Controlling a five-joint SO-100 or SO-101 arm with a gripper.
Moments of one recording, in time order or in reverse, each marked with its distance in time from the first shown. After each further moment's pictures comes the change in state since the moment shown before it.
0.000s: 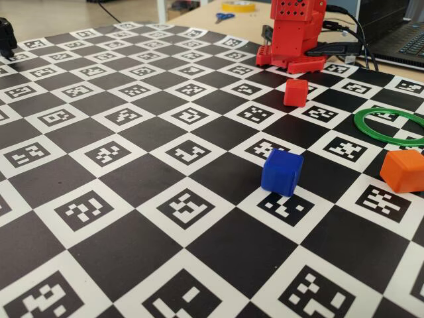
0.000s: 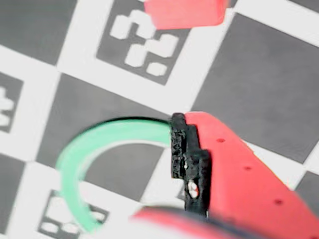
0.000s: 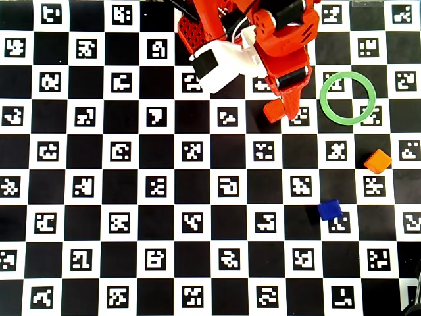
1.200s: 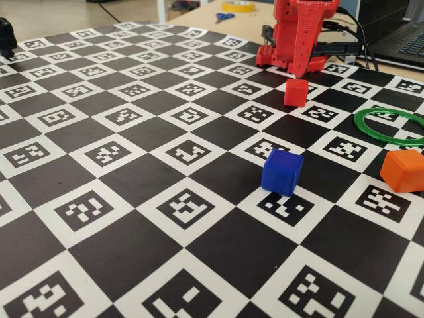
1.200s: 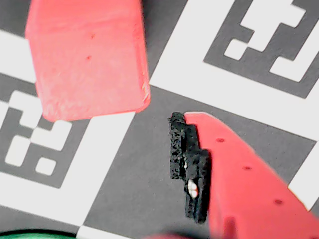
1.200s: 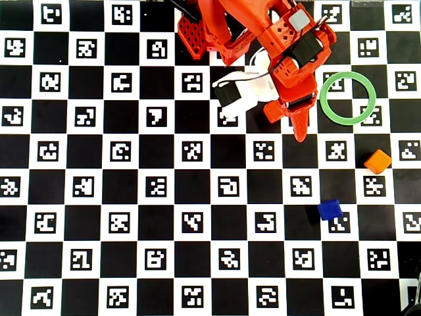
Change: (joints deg) arm -7.7 -15.3 17.8 -19.7 3.9
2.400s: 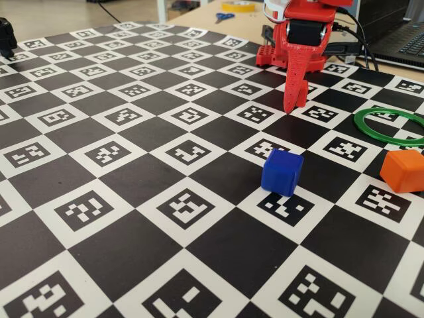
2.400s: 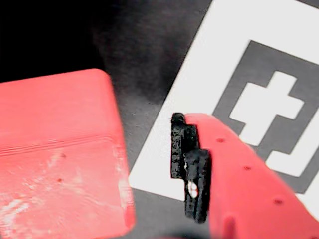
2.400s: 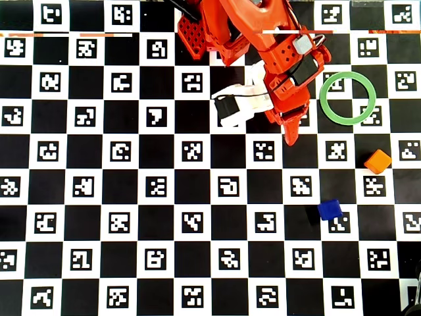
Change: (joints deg) arm 1.1 -11.3 6.7 -13.0 -2.2
